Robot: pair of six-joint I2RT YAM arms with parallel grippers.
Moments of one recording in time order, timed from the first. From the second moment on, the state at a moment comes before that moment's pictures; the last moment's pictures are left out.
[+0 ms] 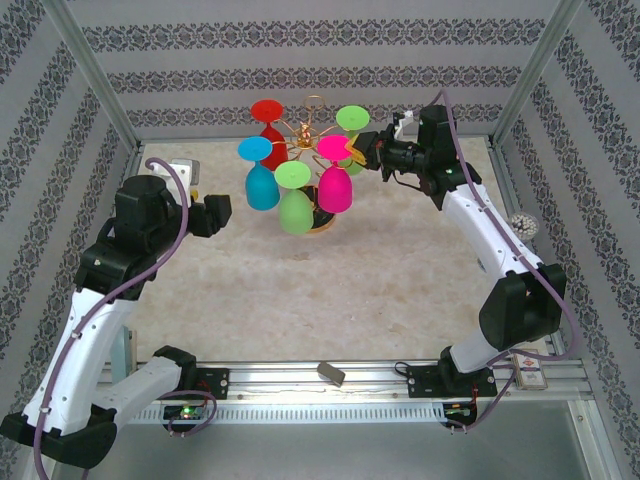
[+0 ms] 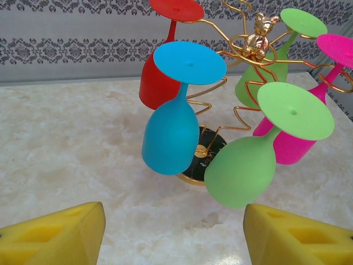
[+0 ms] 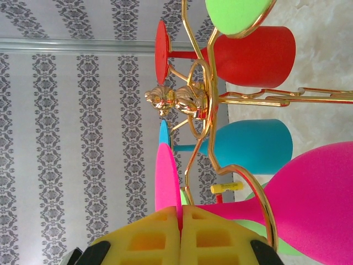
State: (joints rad) left arm -0.29 0.93 1.29 -0.81 0.02 -0.19; right arm 0.24 1.56 1.44 -0.18 -0.82 1.30
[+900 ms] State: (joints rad) left arm -0.29 0.93 1.30 -0.81 0.00 -0.19; right arm 0.24 1.65 1.50 -0.19 -0.83 1.32
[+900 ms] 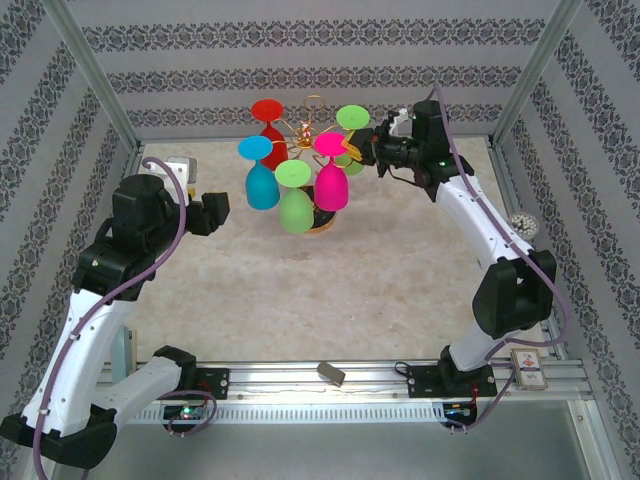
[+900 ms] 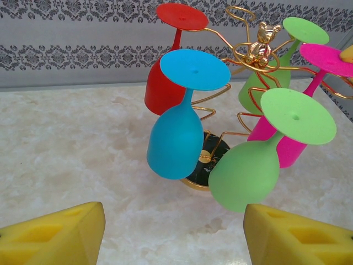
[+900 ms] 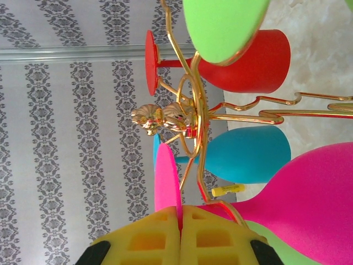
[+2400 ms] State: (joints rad) left arm -0.33 0.89 1.29 -0.85 0.08 -0.31; right arm 0.28 1.41 1.28 -0.21 -0.83 1.30
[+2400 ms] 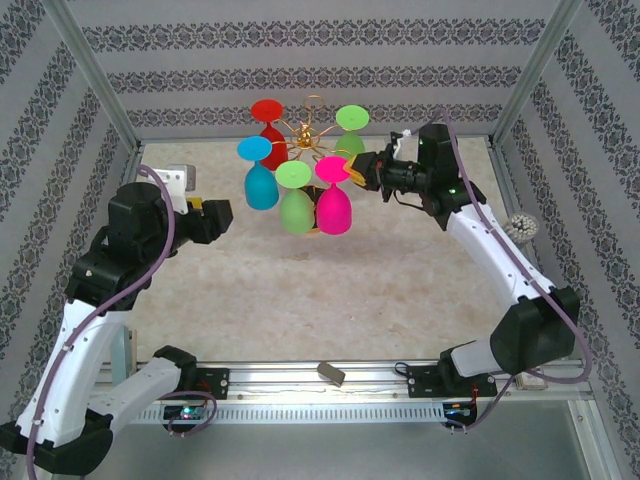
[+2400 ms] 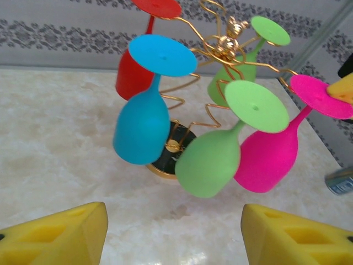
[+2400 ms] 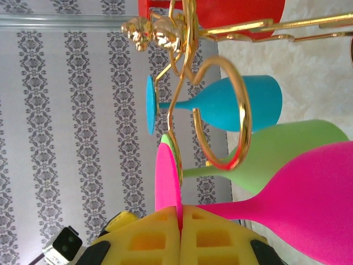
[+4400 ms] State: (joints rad) left arm -0.84 0.78 0.97 -0.98 0.11 -0.95; right arm 1.14 1.07 0.77 -0.30 -0.05 0.39
